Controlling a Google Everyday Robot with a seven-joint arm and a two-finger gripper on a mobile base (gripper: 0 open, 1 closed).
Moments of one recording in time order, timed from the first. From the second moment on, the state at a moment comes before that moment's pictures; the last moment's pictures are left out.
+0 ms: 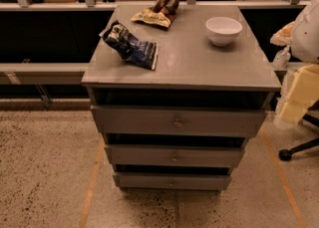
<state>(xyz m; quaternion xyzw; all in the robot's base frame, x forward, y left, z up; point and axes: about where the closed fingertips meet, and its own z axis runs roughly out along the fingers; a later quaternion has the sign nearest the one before) 0.438 -0.217 0.976 -0.60 0.78 -0.03 0.16</state>
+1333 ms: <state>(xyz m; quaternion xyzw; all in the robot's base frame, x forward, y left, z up) 0.599 -0.262 0.982 -0.53 0.76 0.03 0.39</state>
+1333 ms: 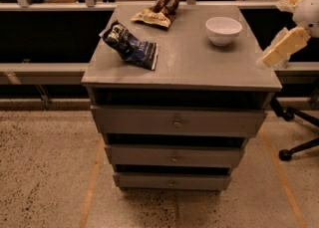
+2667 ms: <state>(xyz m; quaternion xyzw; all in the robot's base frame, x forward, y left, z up) 0.676 -0.236 0.993 -0.46 0.76 0.04 0.45</state>
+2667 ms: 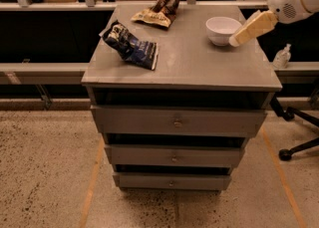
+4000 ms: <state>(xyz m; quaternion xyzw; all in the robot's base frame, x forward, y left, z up) 0.811 -0.235 0.924 -0.36 0.79 0.08 0.49</state>
